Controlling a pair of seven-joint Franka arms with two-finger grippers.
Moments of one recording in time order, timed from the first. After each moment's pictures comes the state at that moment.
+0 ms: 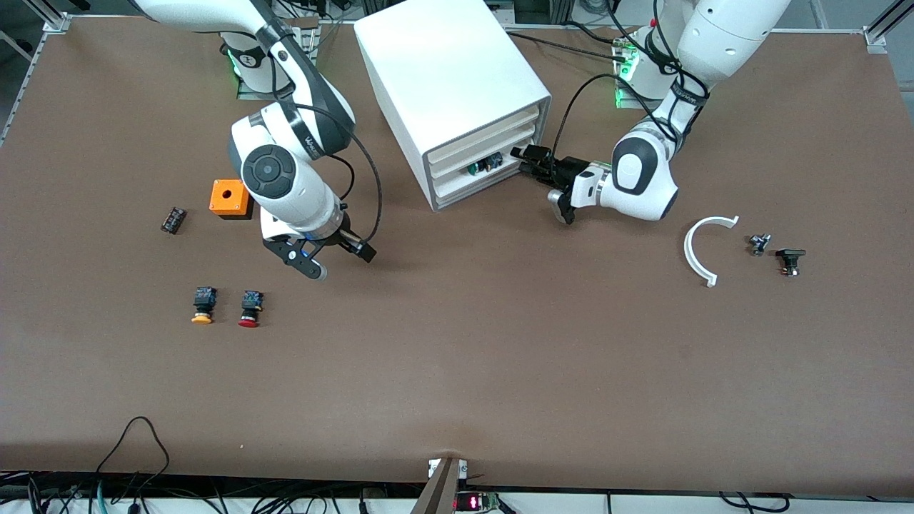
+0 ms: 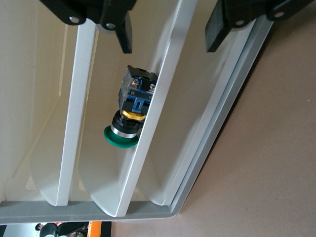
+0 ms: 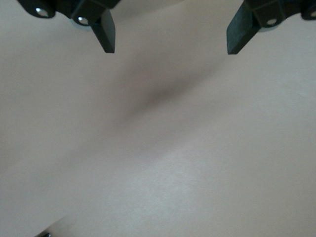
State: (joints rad) left arm -0.18 0.46 -0.22 -2.30 -1.24 1.93 0.99; right arm 0.31 0.42 0.21 -1.75 -0.02 2.15 1.12
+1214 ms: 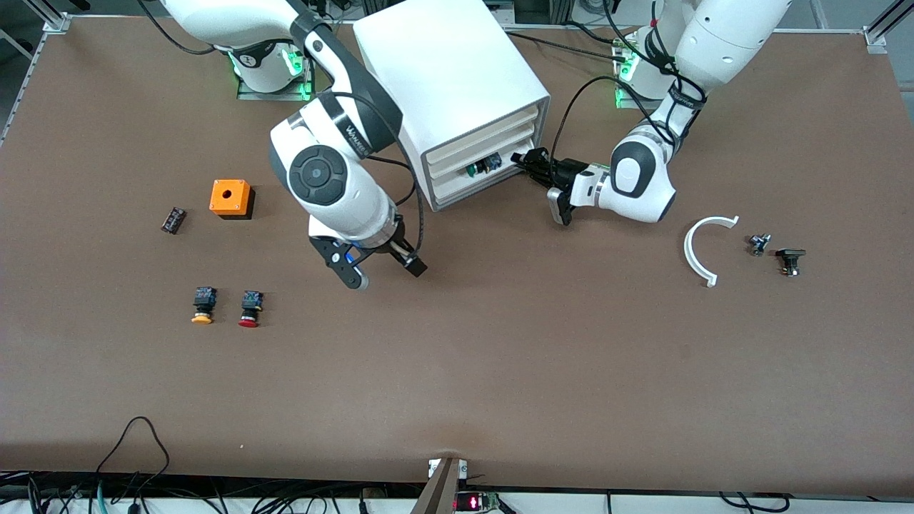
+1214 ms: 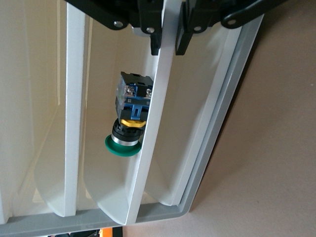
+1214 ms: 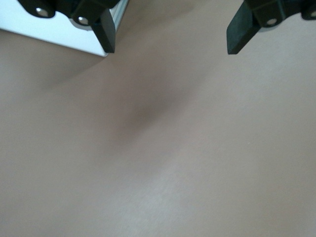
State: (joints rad) left arm -0.18 0.48 -0.21 -2.28 -1.25 1.92 1.10; right arm 0.44 0.63 0.21 -1.27 0.04 1.92 1.45
